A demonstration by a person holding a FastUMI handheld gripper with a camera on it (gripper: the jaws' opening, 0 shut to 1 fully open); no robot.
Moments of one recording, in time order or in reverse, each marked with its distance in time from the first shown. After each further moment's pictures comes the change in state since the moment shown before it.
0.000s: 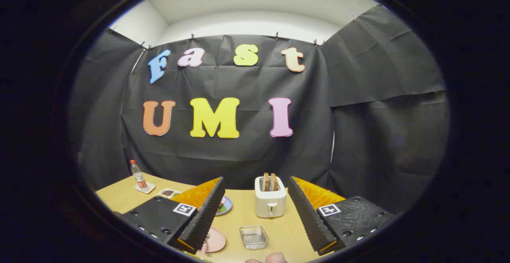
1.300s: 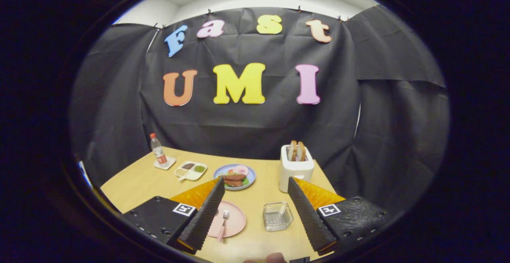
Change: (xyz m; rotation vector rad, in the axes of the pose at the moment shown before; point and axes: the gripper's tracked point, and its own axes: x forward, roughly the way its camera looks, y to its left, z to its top) arm 0.001 0.068 -0.085 -0.050 0.305 0.166
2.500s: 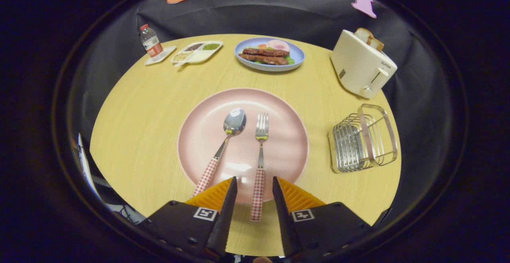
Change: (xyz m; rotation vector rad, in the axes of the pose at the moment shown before) arm 0.096 0.093 -0.250 -0.100 0.834 0.002
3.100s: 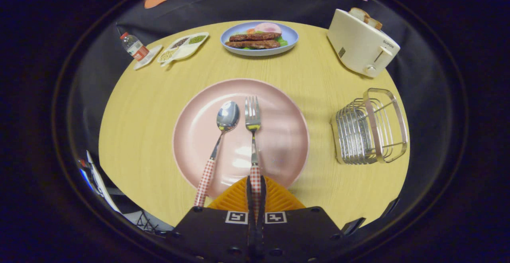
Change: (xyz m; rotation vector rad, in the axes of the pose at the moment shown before) arm -0.020 -0.001 0.008 0.102 0.143 0.065
